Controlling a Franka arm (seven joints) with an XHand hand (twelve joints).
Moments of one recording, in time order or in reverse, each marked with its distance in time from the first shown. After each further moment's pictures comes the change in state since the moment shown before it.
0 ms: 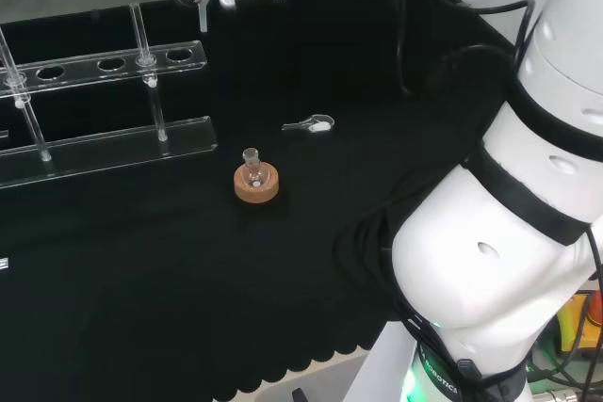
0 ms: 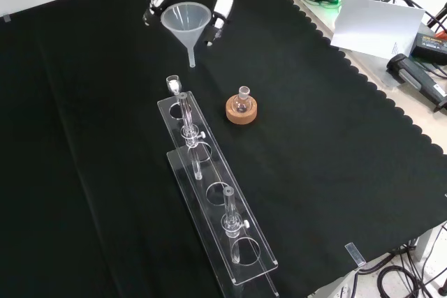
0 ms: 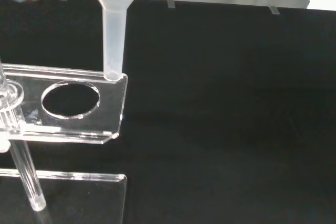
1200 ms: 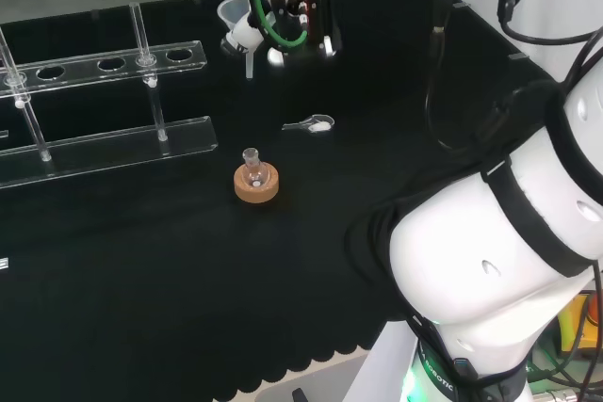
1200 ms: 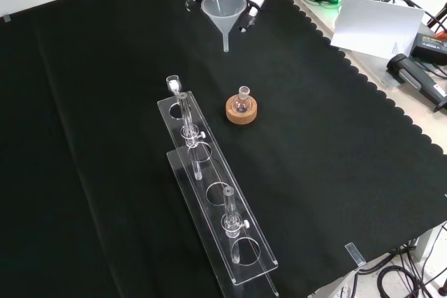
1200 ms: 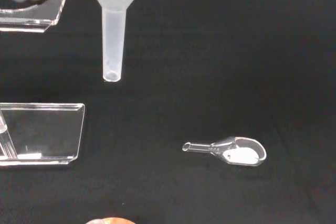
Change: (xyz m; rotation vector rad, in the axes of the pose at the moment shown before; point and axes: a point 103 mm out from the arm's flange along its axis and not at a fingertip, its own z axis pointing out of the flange) arm -0.043 -0.088 0.050 0.017 0.004 0.083
